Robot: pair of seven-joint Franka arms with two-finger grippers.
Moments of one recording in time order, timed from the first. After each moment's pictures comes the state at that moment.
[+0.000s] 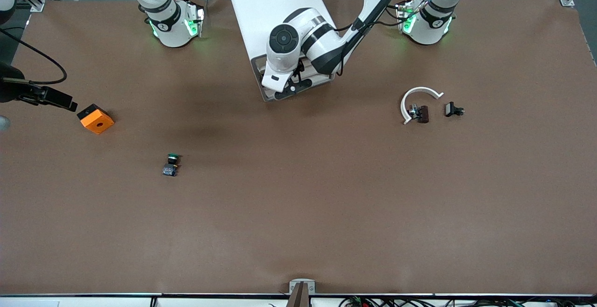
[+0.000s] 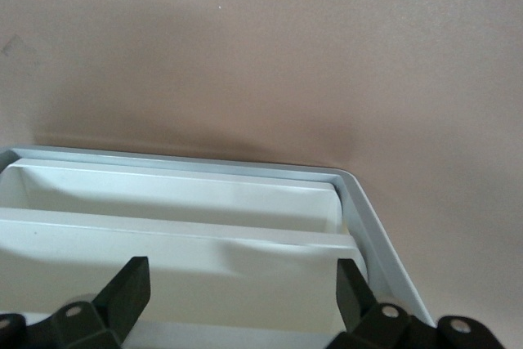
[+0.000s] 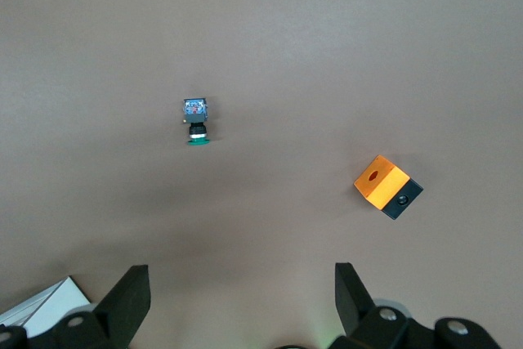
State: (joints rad) left arm -0.84 0.55 -0.19 -1.68 -0.24 2.16 -1.30; right arm 0.02 0.07 -0.10 -1.53 0.02 1.48 0.11
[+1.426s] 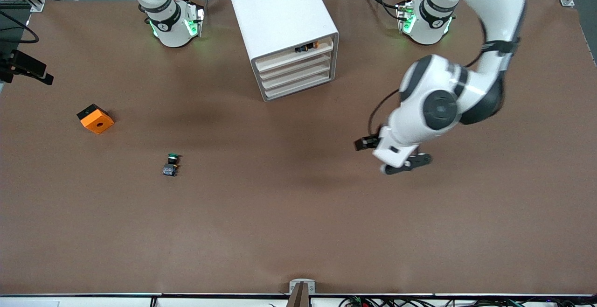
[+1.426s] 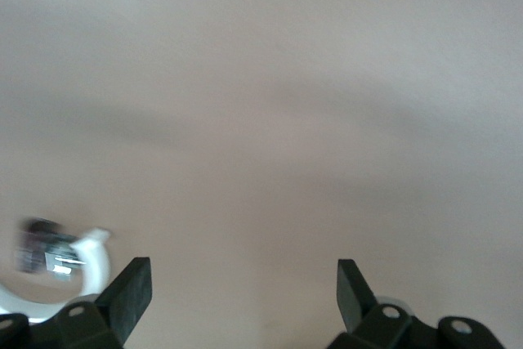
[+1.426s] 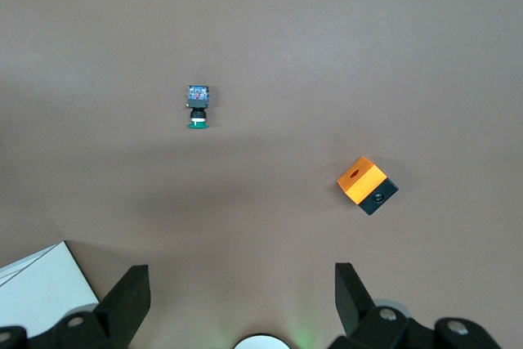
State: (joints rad) left arm -0.21 0.39 -0.18 -1.57 -0.10 1.86 -0.57; right arm -0.02 -0.04 -0.09 -1.55 0.02 1.43 -0.03
